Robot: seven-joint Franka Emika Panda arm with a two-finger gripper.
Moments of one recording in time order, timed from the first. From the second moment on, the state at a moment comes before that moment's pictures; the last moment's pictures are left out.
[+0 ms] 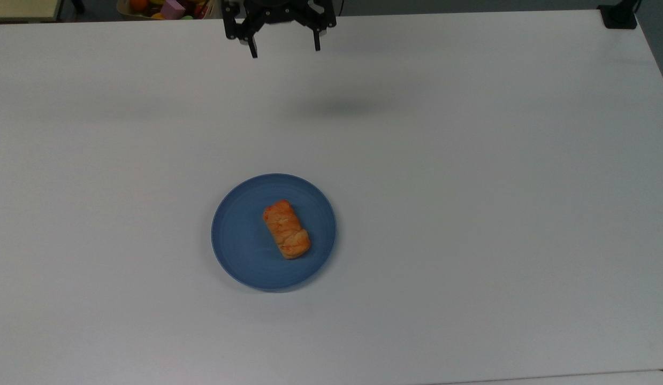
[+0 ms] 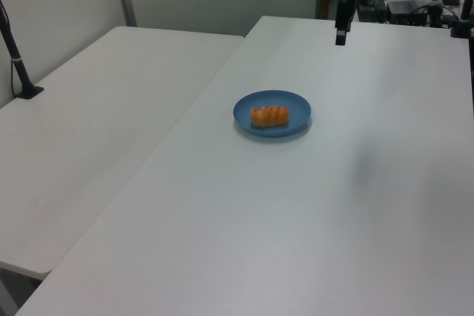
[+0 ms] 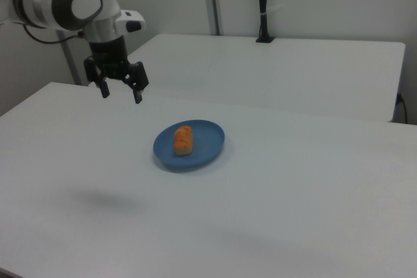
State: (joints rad) arm 0.13 0.10 -0.04 -1.59 0.07 1.73 -0.09
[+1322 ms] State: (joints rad) arm 0.14 0.61 -0.05 -1.42 0.00 2.30 -0.23
